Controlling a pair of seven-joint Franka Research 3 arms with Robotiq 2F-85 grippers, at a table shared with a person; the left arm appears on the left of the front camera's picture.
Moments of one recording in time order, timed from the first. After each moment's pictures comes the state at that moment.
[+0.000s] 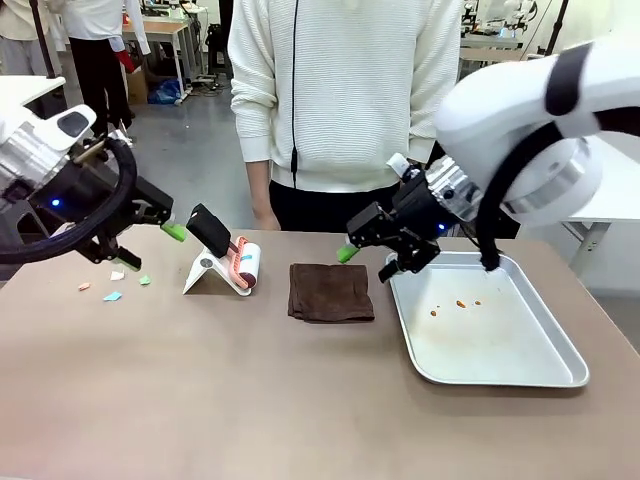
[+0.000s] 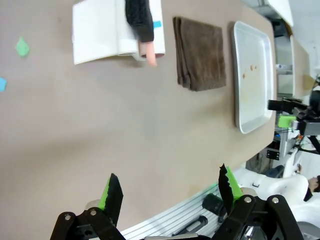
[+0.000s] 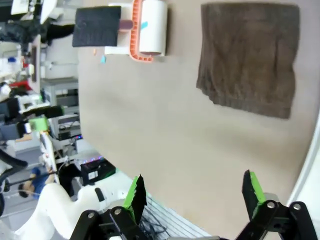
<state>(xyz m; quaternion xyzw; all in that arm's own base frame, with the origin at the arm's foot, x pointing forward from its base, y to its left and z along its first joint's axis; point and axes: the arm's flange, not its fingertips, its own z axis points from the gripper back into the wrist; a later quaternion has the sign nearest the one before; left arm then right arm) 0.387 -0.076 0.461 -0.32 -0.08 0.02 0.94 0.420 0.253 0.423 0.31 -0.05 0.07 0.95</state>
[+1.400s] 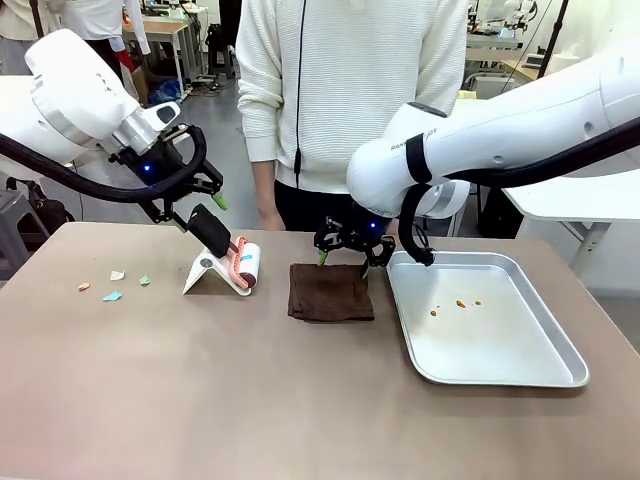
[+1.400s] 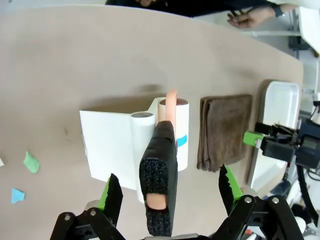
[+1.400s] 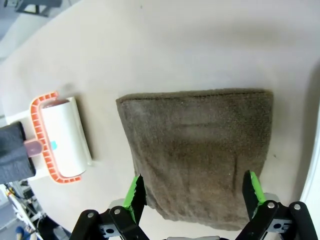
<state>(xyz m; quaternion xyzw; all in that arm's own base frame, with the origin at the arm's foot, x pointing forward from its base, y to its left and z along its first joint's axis) 0.576 -0.106 0.418 -0.27 -0.04 0.04 0.96 0.554 0.311 0.336 0.16 -0.03 -0.03 0.99</state>
